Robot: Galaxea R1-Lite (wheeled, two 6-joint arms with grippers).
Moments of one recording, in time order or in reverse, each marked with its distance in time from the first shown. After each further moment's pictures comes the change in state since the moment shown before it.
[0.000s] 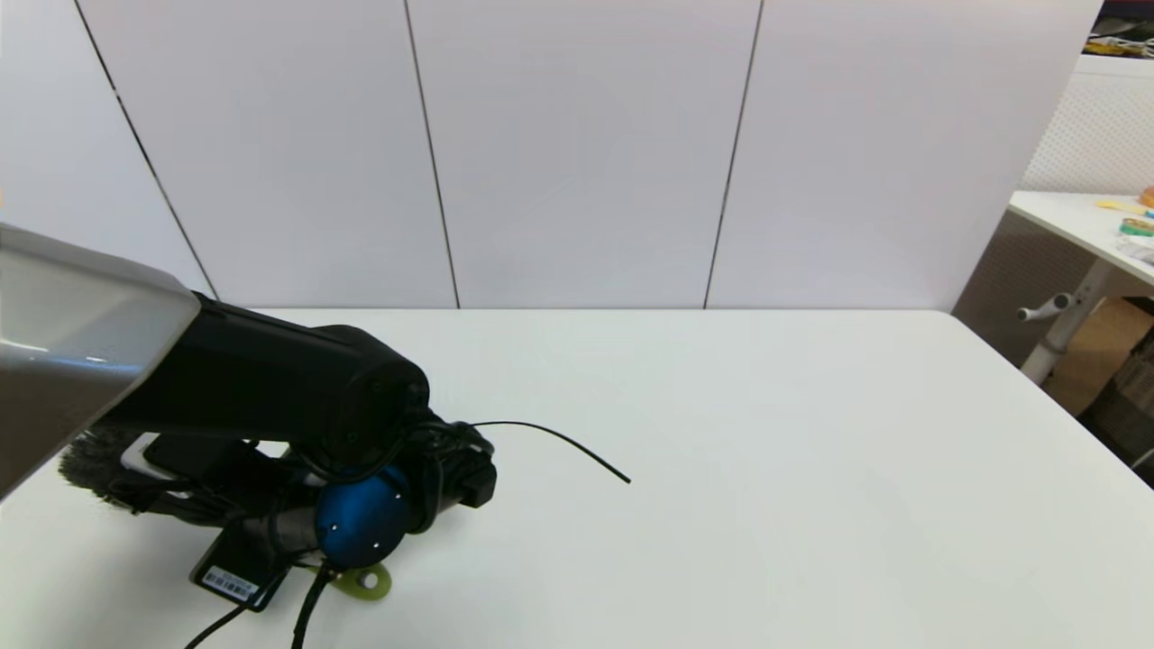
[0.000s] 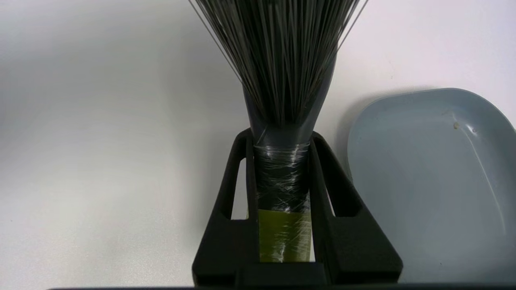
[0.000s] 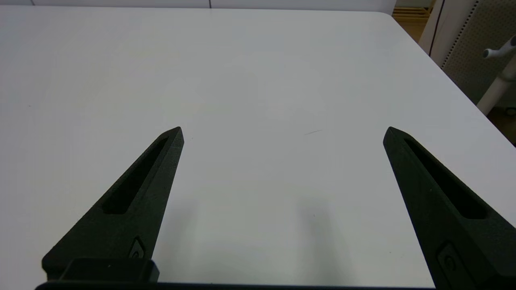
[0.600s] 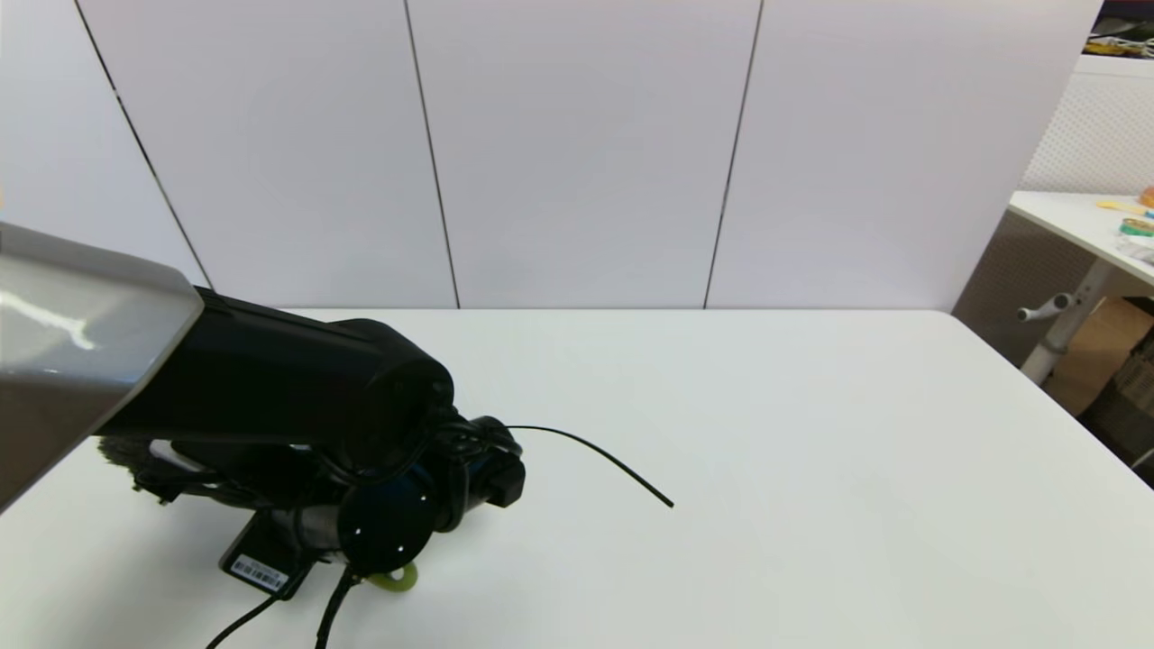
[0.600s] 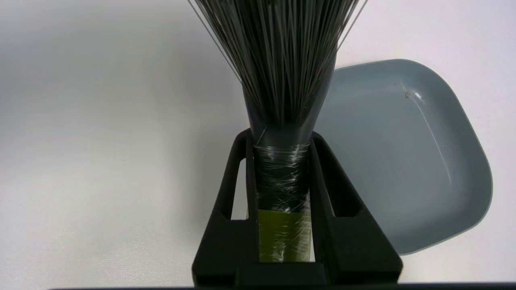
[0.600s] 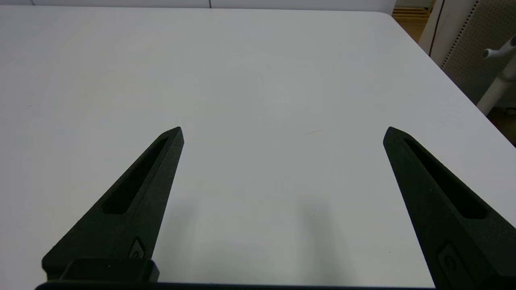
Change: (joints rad) left arm -0.057 0.006 -0.059 0.000 0.028 0.007; right arm 0.000 0.000 0.000 0.000 0.000 0.000
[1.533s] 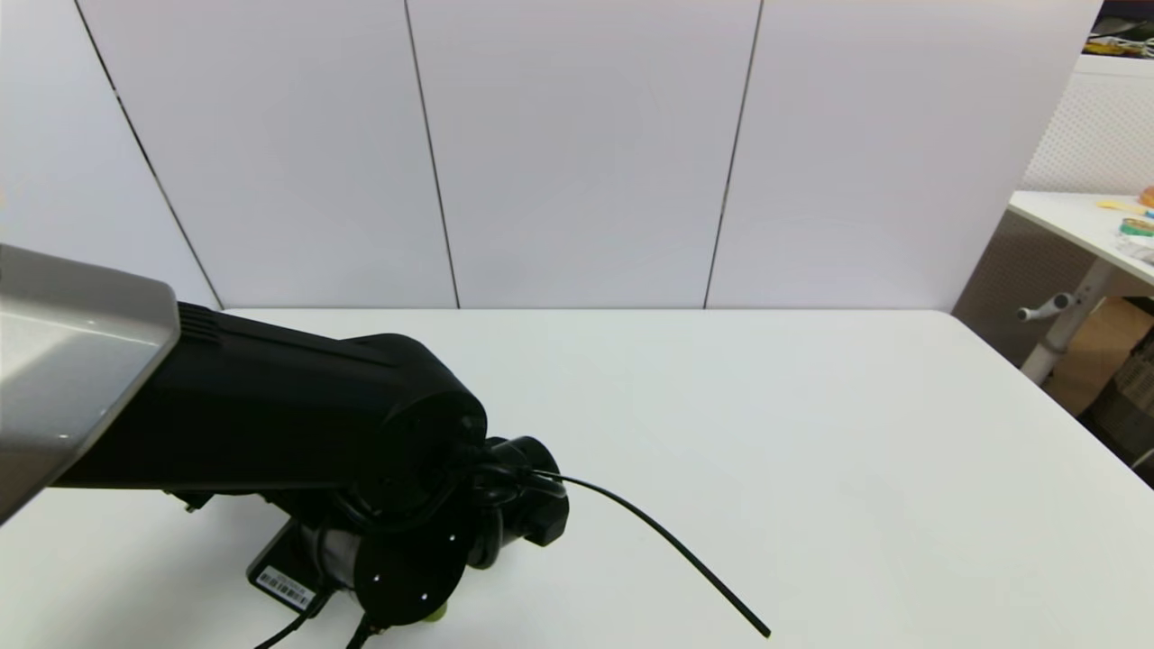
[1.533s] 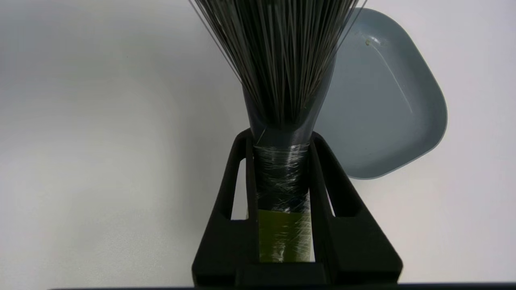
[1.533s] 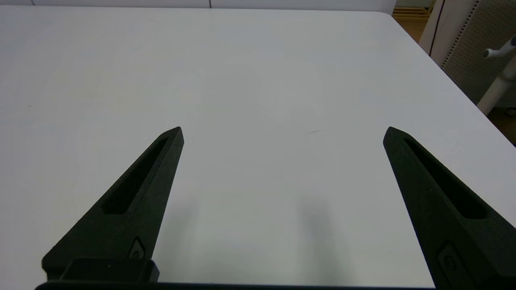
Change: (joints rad) left arm -0.127 -0.021 -0.012 -0.019 0.006 0.049; right arm 0.000 0.000 0.000 0.000 0.000 0.000
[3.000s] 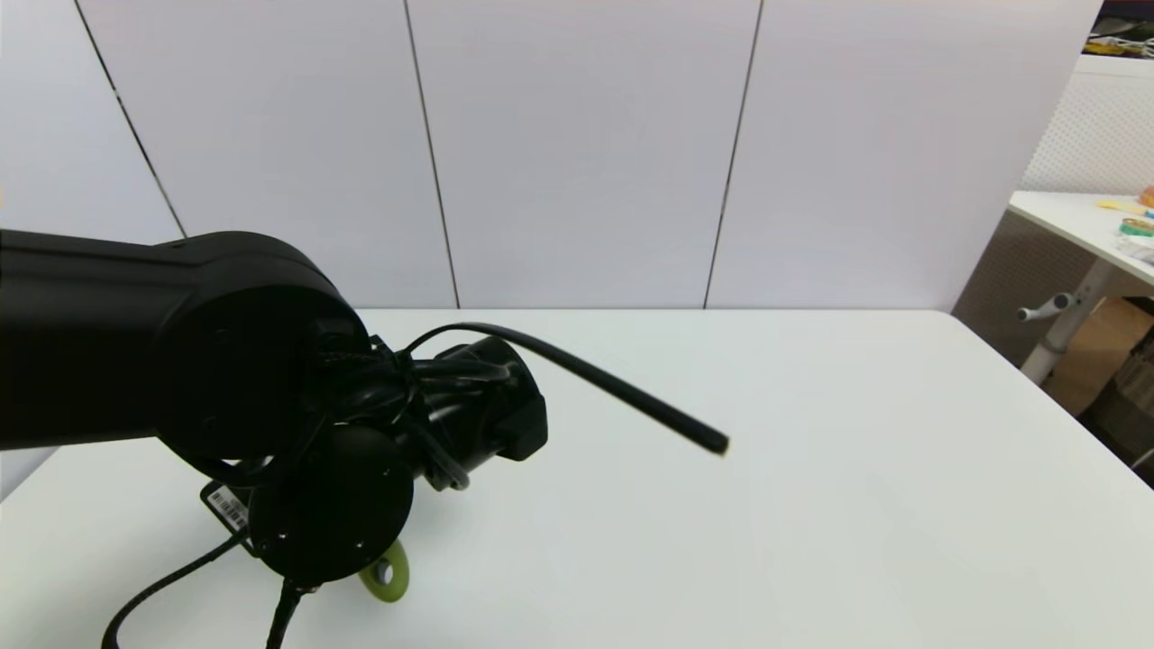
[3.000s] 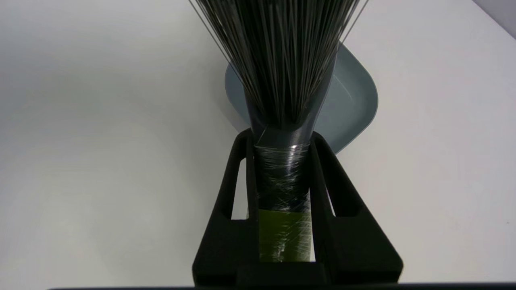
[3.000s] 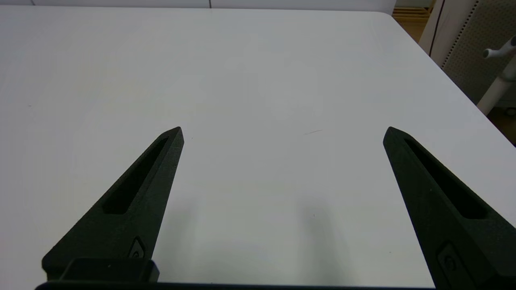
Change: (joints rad) left arm -0.002 -0.166 -0.088 -0.056 0.009 0.445; right arm 0.000 0.000 0.000 0.000 0.000 0.000
